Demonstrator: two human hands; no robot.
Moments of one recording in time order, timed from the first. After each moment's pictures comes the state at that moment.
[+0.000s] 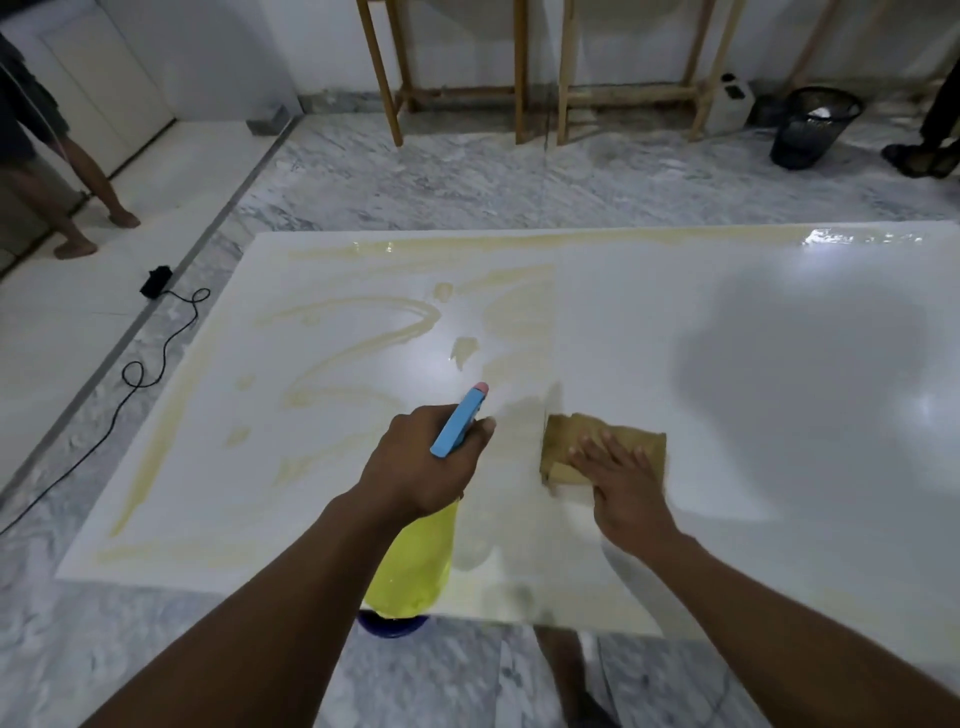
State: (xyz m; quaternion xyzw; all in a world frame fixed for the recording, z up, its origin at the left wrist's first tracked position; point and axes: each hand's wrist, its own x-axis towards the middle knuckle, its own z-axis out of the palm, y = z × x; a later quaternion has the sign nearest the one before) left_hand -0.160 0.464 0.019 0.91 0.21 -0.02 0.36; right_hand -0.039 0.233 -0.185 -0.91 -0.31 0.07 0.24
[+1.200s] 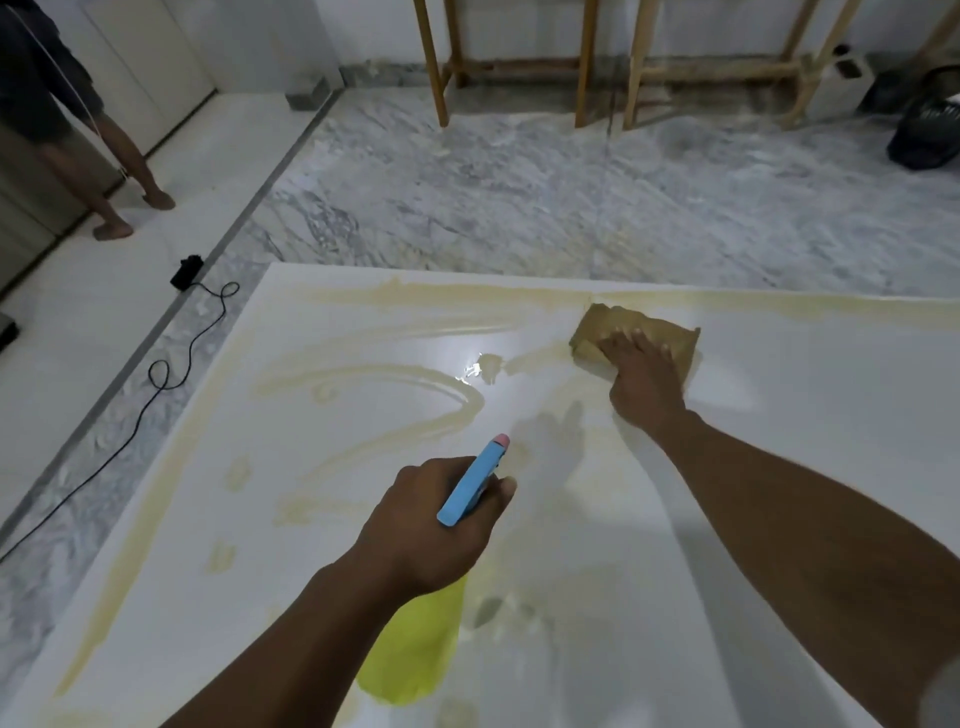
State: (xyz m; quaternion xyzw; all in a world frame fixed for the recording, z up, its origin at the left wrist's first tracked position) left_hand -0.025 0.580 -0.008 0.88 0.25 -0.05 0.39; right_hand 0.266 0.441 -0.176 -0.94 -0.29 0.12 0.16
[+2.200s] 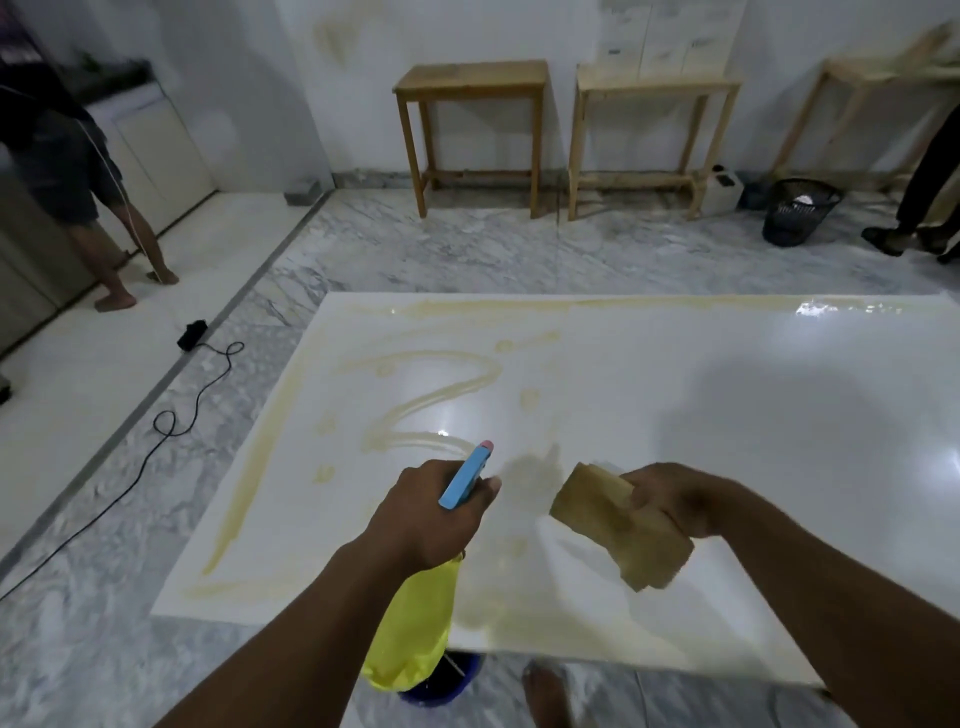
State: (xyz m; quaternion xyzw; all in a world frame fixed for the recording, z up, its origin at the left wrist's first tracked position) left_hand -0.242 0.553 0.051 0.89 0.21 -0.05 0.40; right_hand -0.027 0.300 -0.050 -0.76 -0.07 0.50 0.41
